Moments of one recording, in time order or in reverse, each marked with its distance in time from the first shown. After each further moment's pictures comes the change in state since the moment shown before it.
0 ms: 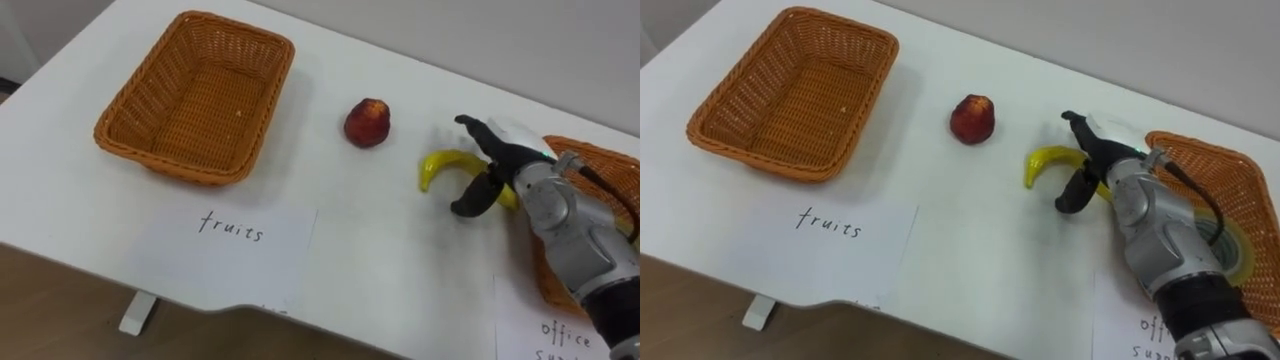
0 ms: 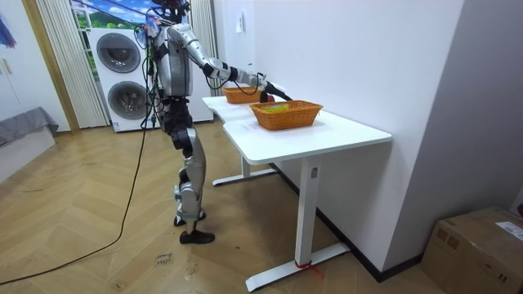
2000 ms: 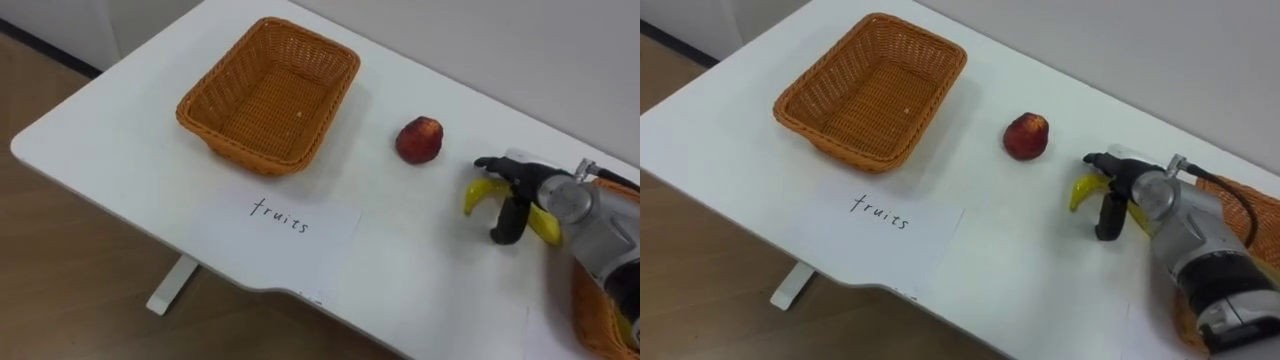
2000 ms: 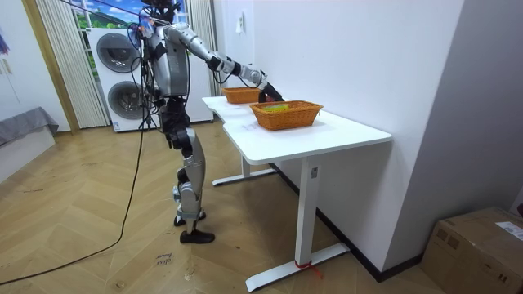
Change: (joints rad) left arm -0.047 0.012 -0.023 0.000 -0.002 -0.008 -0.011; right arm -0.099 -0.083 0.101 0.253 0.092 0.004 0.195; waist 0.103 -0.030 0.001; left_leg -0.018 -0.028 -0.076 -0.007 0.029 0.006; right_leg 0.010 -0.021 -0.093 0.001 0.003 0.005
